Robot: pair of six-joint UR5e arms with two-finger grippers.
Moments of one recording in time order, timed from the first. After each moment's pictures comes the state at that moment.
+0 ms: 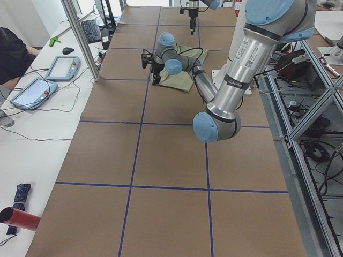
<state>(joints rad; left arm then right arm) -0.67 -2.07 -1.87 -1.77 -1.83 -1.45 0.68 -1.77 2.27 -1.05 2.14 1.45</state>
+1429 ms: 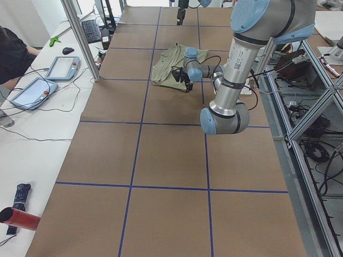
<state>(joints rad) -0.34 -2.12 -1.73 -1.79 -1.73 -1.83 0.83 -1.65 2.24 -1.05 2.14 1.45</state>
